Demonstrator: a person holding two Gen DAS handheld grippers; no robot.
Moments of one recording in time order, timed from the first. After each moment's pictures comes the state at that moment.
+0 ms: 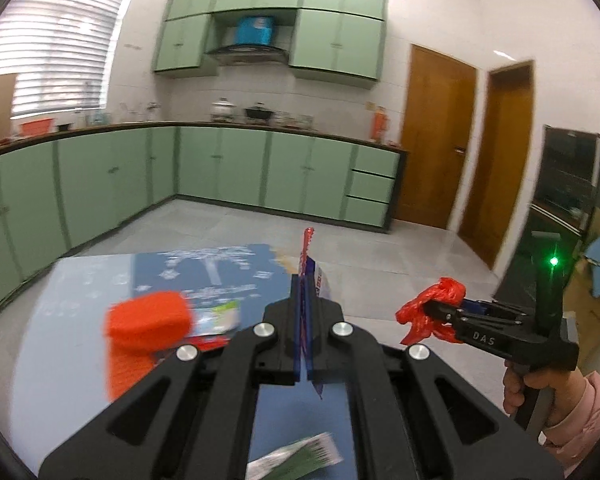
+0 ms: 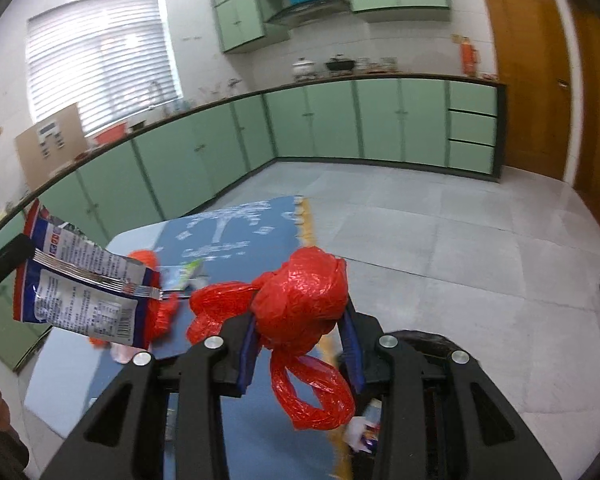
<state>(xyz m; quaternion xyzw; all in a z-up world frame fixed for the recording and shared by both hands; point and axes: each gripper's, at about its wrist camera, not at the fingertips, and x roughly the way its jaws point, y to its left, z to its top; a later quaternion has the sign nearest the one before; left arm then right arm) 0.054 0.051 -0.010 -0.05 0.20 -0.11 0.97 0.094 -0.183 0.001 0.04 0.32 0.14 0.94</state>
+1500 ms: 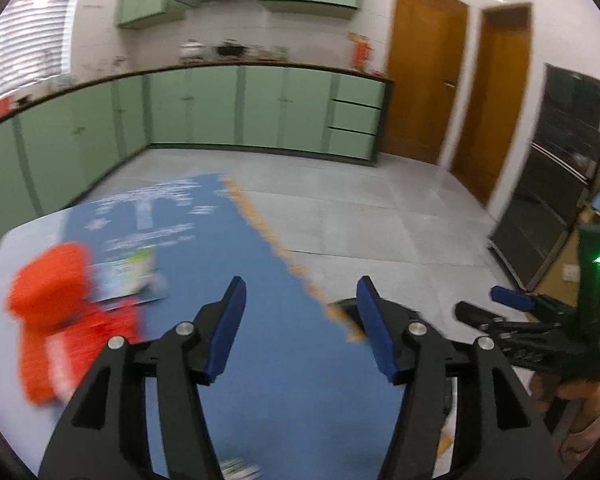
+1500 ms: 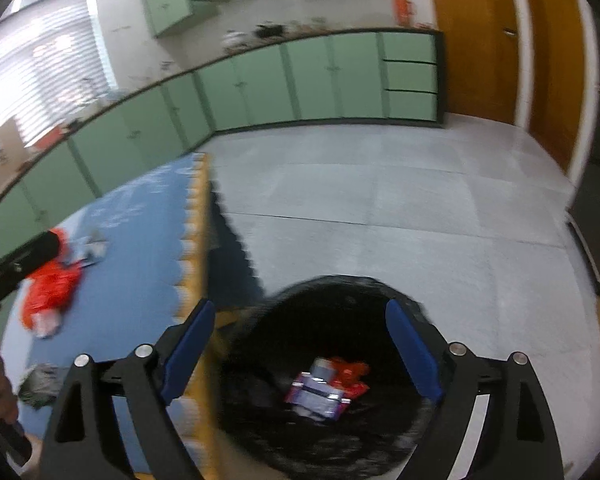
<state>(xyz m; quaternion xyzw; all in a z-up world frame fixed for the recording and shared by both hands) 0.124 -0.002 -0.091 -0.02 0.30 -0.10 0.95 0.108 -0.259 -0.065 0.07 0.38 0.07 0.92</state>
